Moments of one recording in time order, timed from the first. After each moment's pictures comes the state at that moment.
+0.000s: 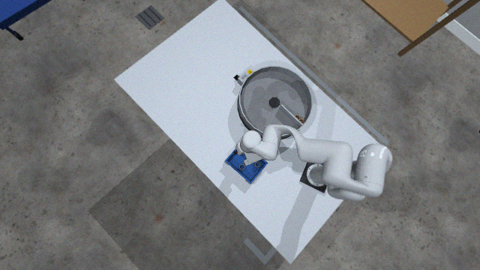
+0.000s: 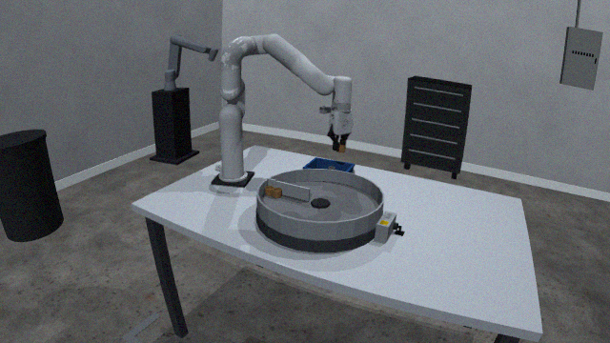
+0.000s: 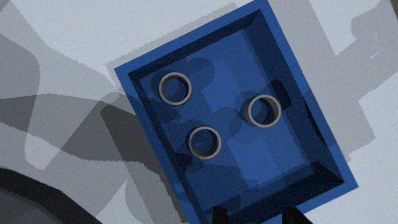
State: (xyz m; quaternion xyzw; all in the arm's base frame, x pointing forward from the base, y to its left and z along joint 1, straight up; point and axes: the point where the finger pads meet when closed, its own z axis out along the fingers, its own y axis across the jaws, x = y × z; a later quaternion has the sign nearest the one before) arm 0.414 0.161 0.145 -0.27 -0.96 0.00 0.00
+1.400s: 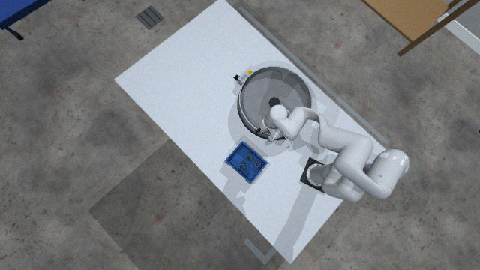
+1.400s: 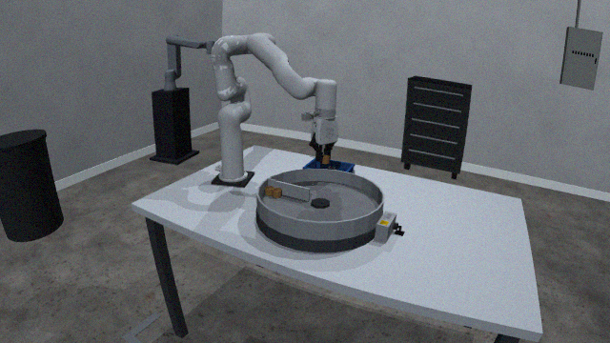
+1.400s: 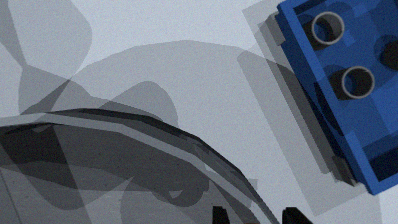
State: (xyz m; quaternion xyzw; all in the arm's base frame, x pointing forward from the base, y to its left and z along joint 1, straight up) arm 0.390 0.007 0.145 -0.27 -0.96 0.00 0.00
